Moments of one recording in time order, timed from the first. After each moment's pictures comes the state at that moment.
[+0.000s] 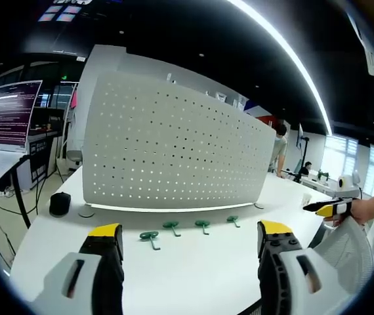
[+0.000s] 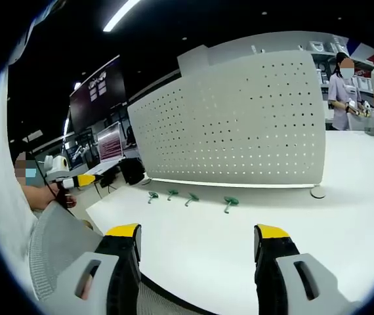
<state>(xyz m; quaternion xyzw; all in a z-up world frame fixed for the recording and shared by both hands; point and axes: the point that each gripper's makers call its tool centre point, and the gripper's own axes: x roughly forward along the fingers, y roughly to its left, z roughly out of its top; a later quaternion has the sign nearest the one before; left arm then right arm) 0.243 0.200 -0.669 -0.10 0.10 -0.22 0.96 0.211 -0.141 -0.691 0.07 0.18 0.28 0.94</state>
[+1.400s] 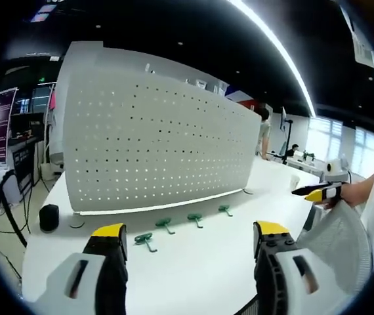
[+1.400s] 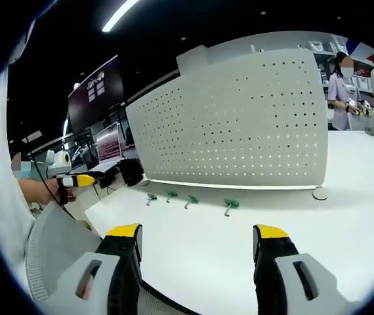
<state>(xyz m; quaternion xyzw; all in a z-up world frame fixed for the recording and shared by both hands) 0.258 0.188 -0.669 -0.03 0.15 -0.31 0.94 0.223 -0.135 -0.690 0.07 0.18 0.28 0.94</state>
